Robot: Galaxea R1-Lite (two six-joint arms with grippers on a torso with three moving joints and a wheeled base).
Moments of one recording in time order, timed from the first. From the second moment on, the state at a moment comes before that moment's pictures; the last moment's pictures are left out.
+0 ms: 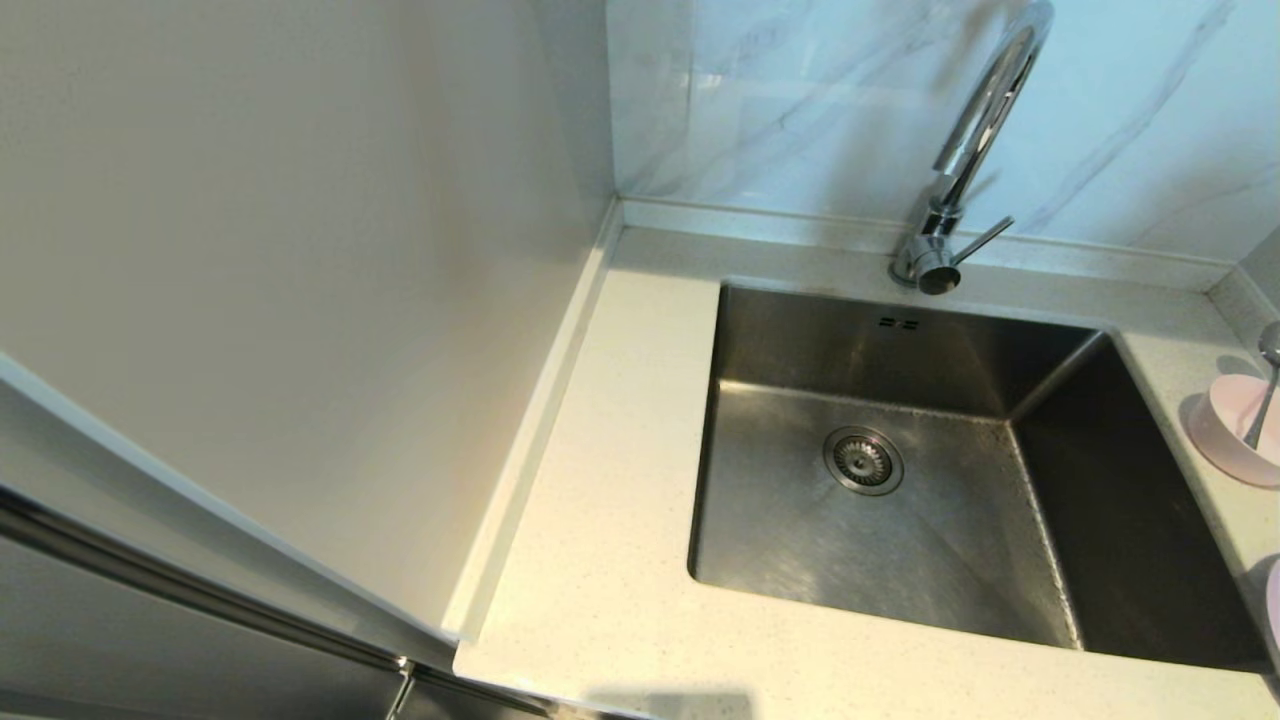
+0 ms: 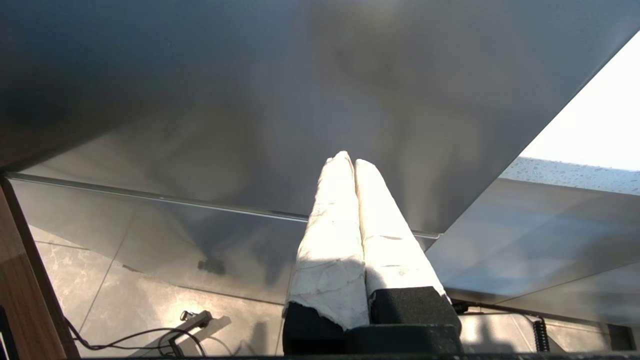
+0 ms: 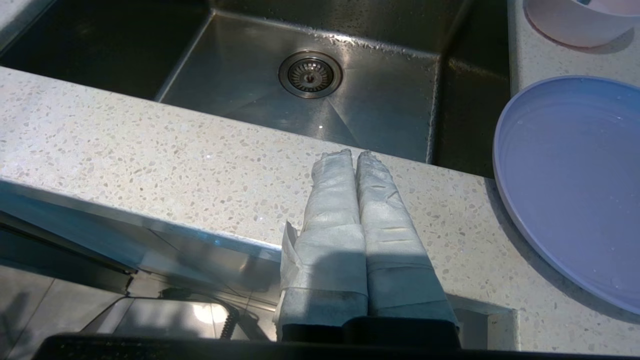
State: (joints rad) left arm 0.00 0.00 0.00 0.00 0.00 0.00; right arm 0.00 0.00 0.00 0.04 -0.01 -0.01
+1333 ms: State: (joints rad) left arm 0.00 0.00 0.00 0.00 0.00 0.00; right arm 0.00 0.00 0.00 0.04 -0.02 -0.01
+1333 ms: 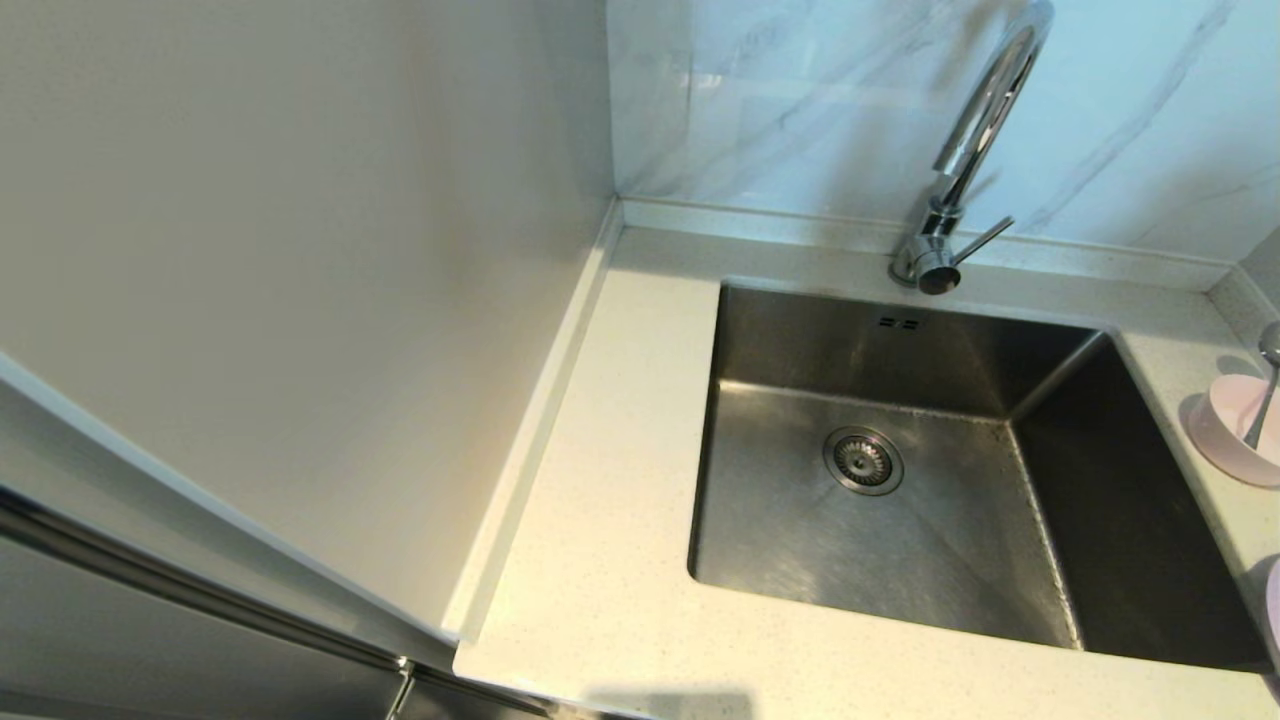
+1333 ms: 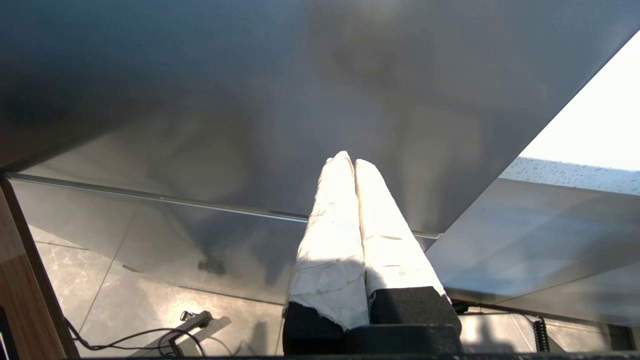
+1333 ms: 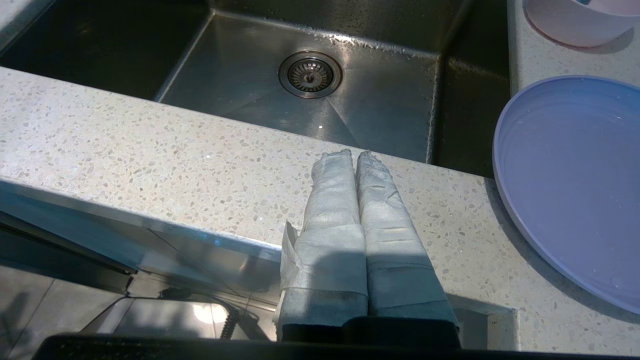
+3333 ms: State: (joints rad) left arm 0.00 0.00 0.00 0.00 0.00 0.00; right arm 0.00 0.00 0.00 0.04 -0.02 -0.01
